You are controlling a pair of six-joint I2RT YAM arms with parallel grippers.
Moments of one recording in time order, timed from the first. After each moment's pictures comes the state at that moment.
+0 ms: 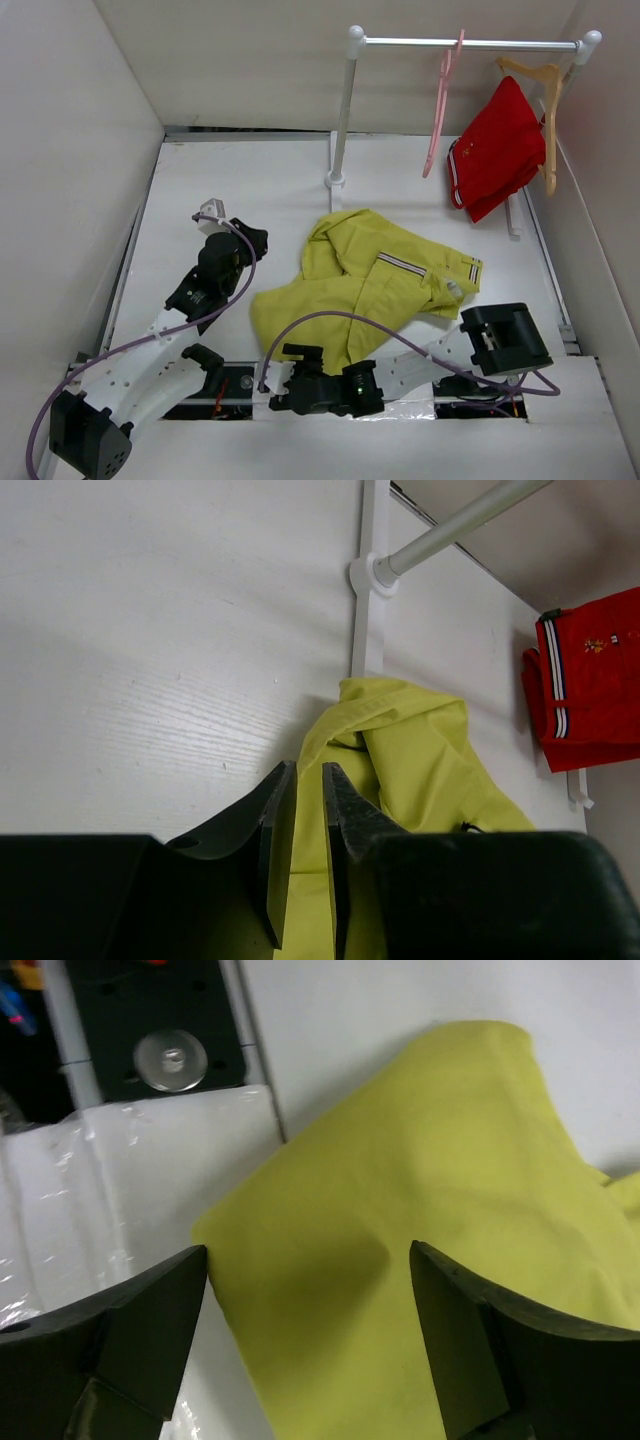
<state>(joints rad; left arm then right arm) -0.51 0.78 0.55 -0.10 -0.33 -0.79 1.74 1.70 0.93 0.12 0.60 -0.04</state>
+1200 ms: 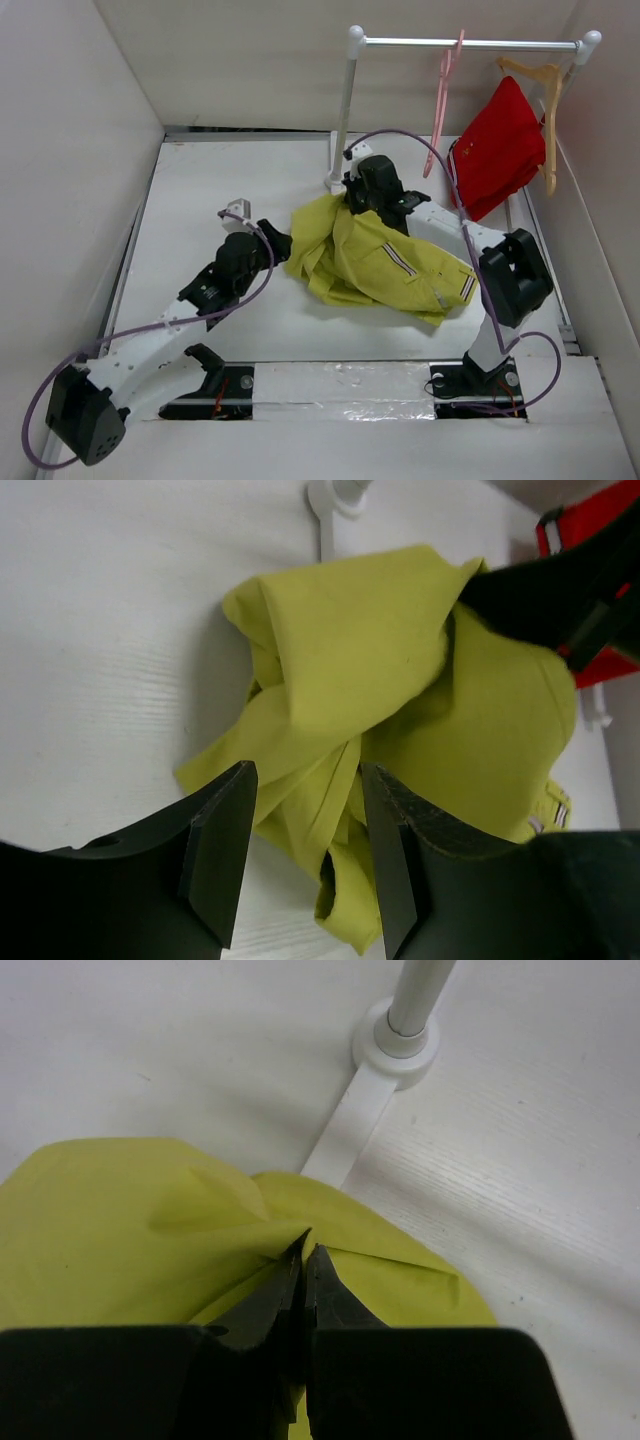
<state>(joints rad) -0.62 0.84 0.56 -0.09 -0.30 -0.74 0.60 1.75 1.31 -0.08 0.06 0.09</state>
